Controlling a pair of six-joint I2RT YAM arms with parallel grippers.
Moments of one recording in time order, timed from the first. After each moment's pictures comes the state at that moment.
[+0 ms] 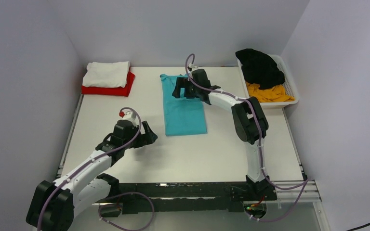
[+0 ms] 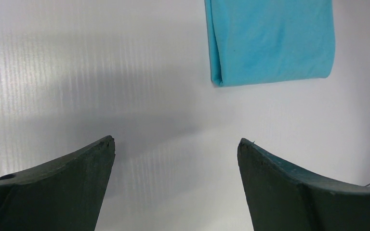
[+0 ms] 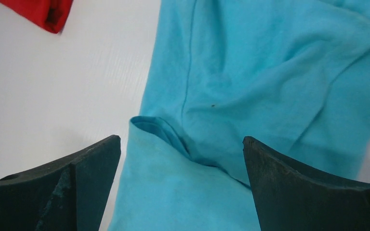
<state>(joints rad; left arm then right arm) -0.40 0.93 0.39 -0.13 0.07 -0.64 0.50 2.14 1.56 -0.01 -0.23 0.43</state>
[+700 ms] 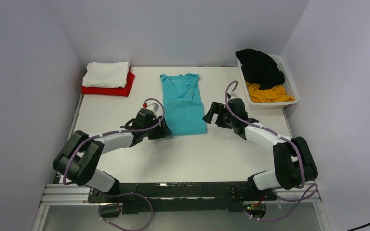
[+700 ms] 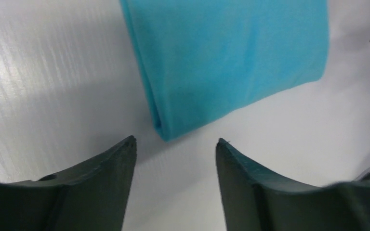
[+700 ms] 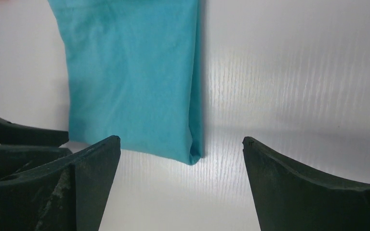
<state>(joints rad) -0.53 1.46 0.61 0.13 0.16 -0.65 0.33 1.40 0.69 0.06 -0.17 0.57</state>
